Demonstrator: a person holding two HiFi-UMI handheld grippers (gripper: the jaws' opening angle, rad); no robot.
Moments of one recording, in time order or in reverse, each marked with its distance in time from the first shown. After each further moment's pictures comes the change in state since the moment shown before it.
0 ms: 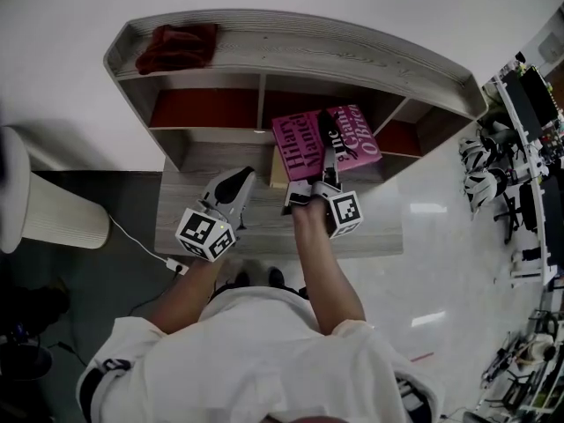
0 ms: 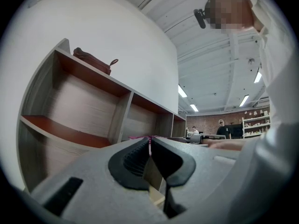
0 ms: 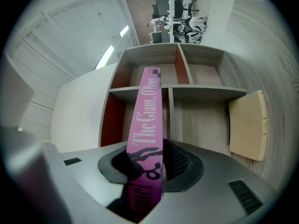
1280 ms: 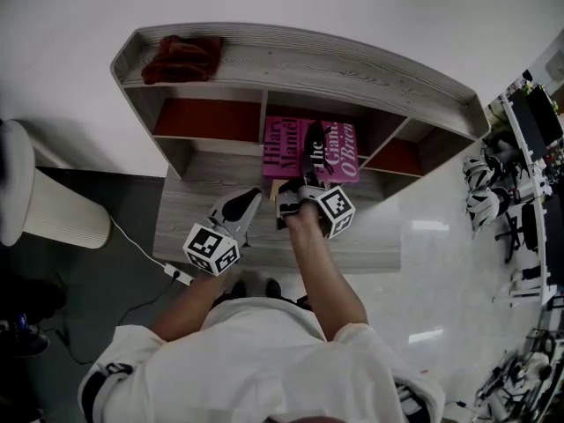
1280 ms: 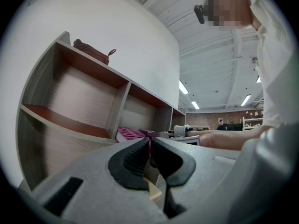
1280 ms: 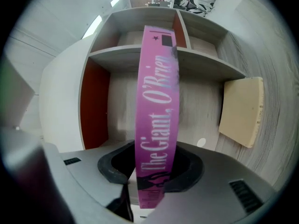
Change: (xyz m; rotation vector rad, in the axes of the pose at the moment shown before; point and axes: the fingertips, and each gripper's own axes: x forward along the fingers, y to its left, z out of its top) left arm 0.006 -0.012 -0.026 -0.024 0.057 0.015; right arm 0.026 -0.029 -0.059 -0.008 0.322 -0.137
